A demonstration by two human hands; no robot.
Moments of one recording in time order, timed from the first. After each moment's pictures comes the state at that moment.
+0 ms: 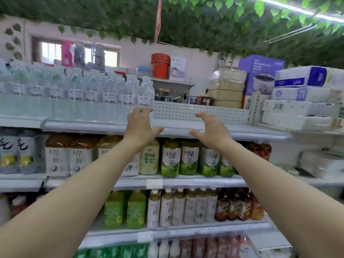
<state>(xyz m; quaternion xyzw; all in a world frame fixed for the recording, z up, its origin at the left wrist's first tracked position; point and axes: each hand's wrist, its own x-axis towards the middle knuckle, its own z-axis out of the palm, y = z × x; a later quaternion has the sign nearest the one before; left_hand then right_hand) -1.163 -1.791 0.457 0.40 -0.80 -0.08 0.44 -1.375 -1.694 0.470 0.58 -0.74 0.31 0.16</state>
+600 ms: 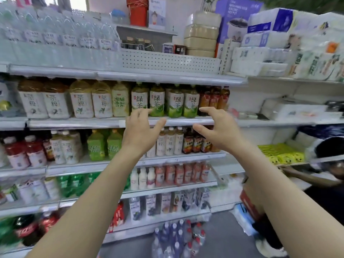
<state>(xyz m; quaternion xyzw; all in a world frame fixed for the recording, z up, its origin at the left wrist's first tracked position) -1.213 -1.552 0.328 0.39 -0.80 -0.17 0.42 -1.416 -1.423 0.358 0.56 -0.77 0.29 0.10</state>
